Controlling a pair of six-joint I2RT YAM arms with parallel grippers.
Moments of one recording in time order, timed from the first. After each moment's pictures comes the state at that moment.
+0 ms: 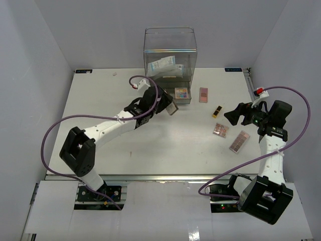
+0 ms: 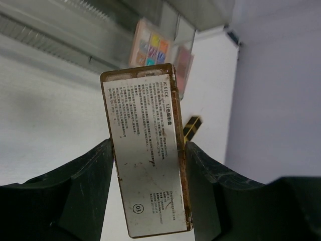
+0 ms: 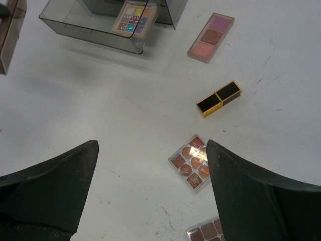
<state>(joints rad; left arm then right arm) -0.75 1.62 1.22 -0.10 -0.36 -1.09 -0.40 1.03 0.80 -0.31 -0.91 -0.16</state>
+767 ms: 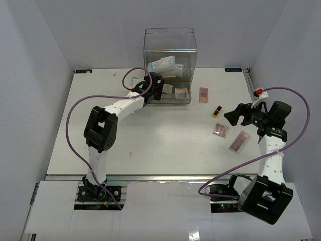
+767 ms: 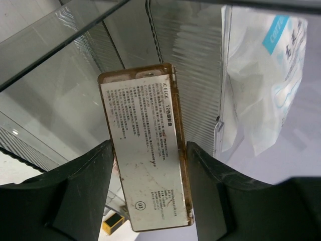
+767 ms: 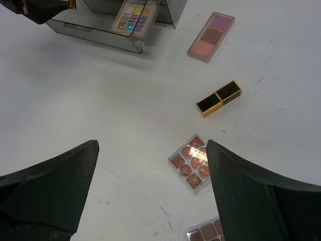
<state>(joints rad) -0.56 2.05 1.64 -0.24 -0.37 -1.69 -0.40 1.03 0.79 -0.29 -0.91 -0.16</state>
